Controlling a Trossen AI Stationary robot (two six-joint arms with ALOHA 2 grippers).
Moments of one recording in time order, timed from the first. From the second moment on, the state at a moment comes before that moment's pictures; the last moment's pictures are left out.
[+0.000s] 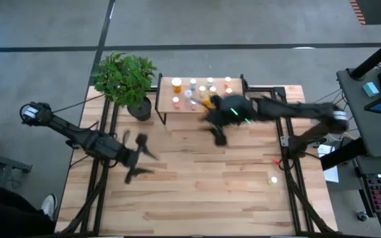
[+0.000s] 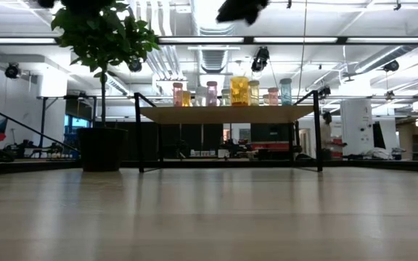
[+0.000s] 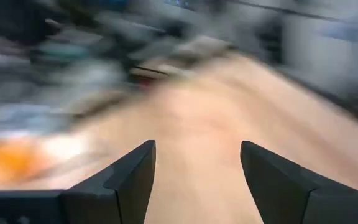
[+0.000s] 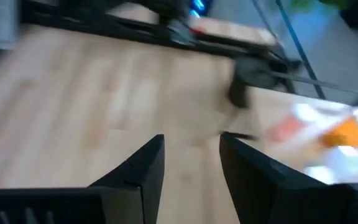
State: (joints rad) left arm -0.42 0.80 0.58 0.01 -0.31 0.29; right arm -0.13 1.54 1.51 -0.56 -0.08 -0.23
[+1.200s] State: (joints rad) left arm -0.41 0.03 0.10 0.20 -0.17 0.47; right arm 0.02 0.25 0.27 0.19 -0.03 -0.21
